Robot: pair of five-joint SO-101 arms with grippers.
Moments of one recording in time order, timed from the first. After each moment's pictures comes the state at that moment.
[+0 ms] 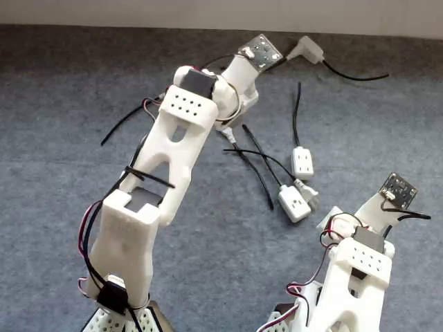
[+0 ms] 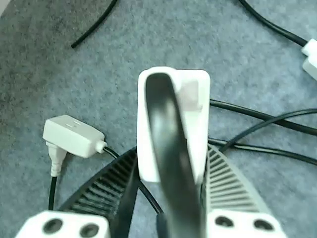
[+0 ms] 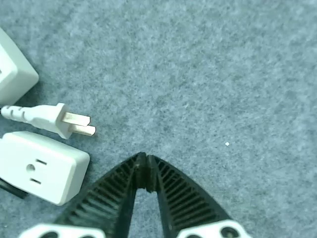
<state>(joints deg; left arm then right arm) 16.8 36.5 -44.3 75.4 -25.3 23.0 -49.5 74.0 47.7 -13.4</state>
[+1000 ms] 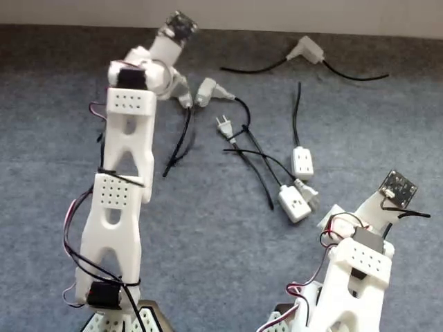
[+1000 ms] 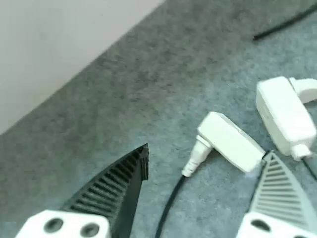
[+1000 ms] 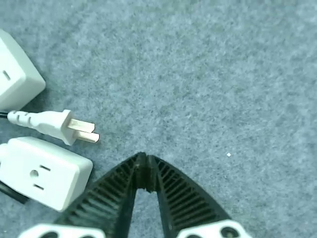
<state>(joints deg) -2.3 67.3 -92.0 76.0 -30.8 23.0 -49.5 74.3 45.3 -12.0</state>
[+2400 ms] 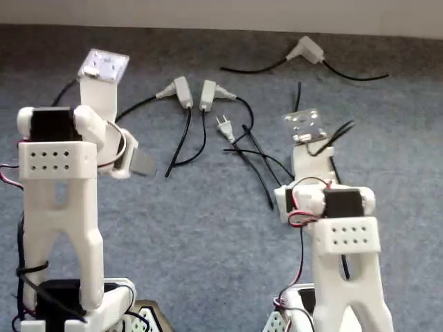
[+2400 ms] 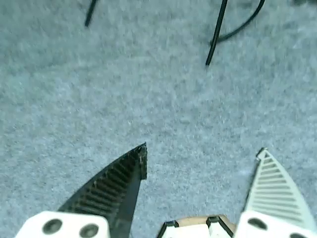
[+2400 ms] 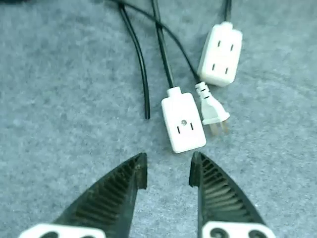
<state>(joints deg) -8.5 -19.9 4.1 101.6 -10.7 -7.5 -45.8 40.4 78.2 13.6</state>
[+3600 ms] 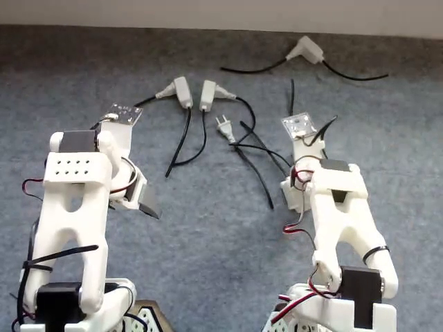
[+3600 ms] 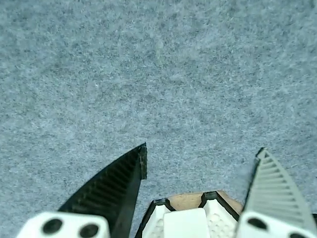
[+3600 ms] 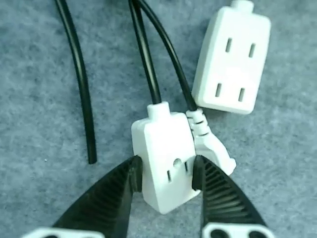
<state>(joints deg) -8.5 -20.7 27.0 92.8 -10.5 3.3 -5.3 43.1 50.0 26.3</state>
